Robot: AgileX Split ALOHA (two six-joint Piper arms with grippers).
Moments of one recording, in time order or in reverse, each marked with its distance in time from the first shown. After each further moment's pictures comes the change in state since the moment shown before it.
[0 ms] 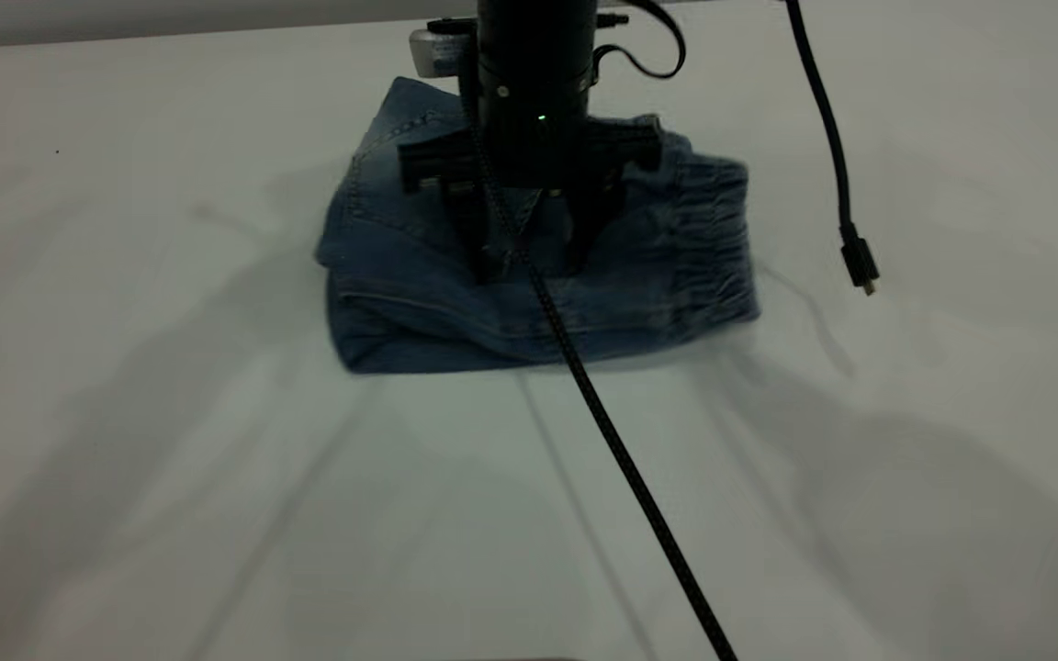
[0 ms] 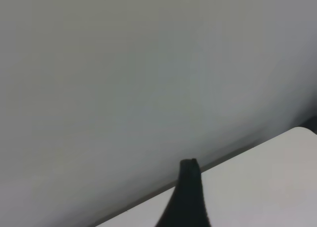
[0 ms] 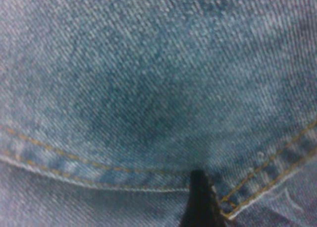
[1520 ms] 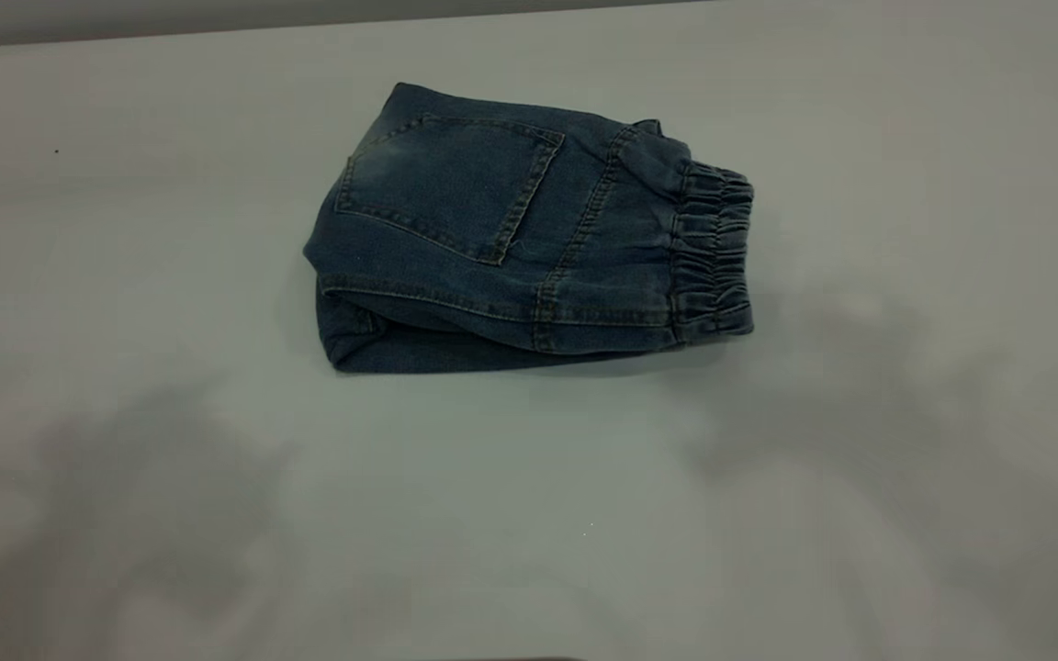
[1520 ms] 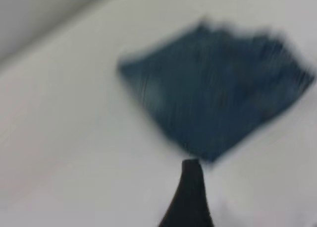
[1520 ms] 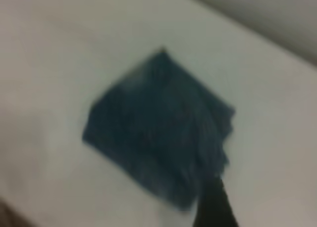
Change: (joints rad) left arm 0.000 -0.582 0.196 1.434 0.782 -1.206; right arm 0.001 -1.127 0.306 -0.200 0.187 -0.387
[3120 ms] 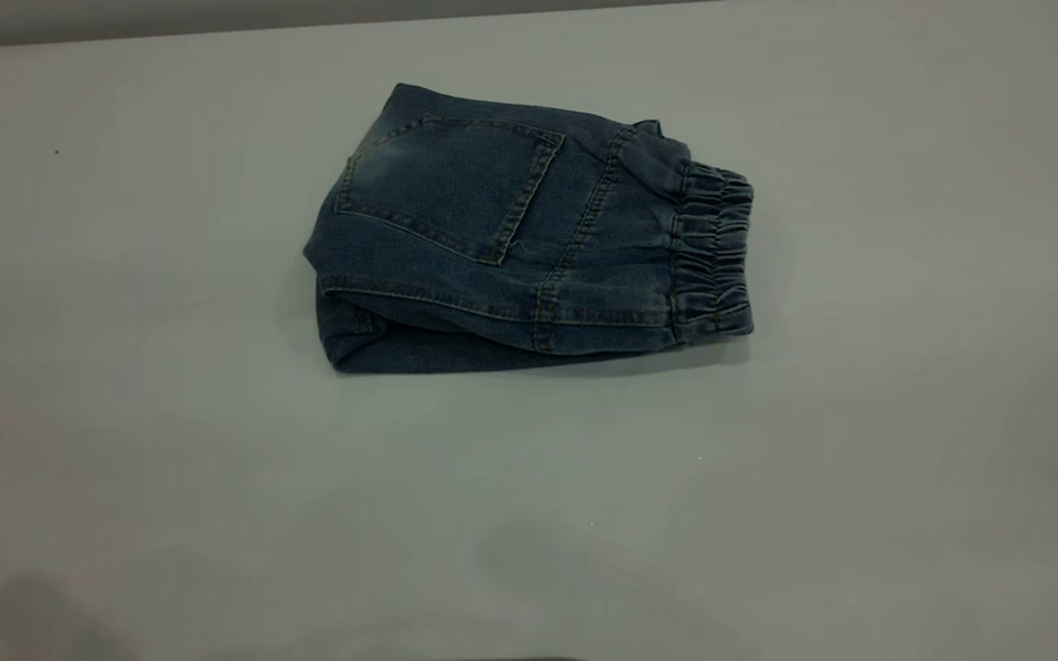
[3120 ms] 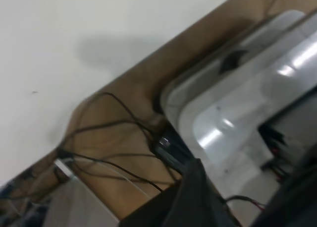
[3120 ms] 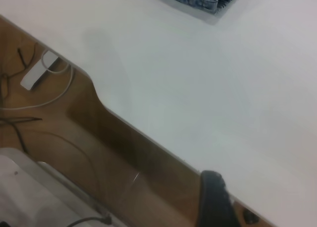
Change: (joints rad) left arm 0.000 -0.266 0.505 -0.008 0.270 -0.129; right arm 0.000 -1.241 1.350 0.076 -0.139 0.010
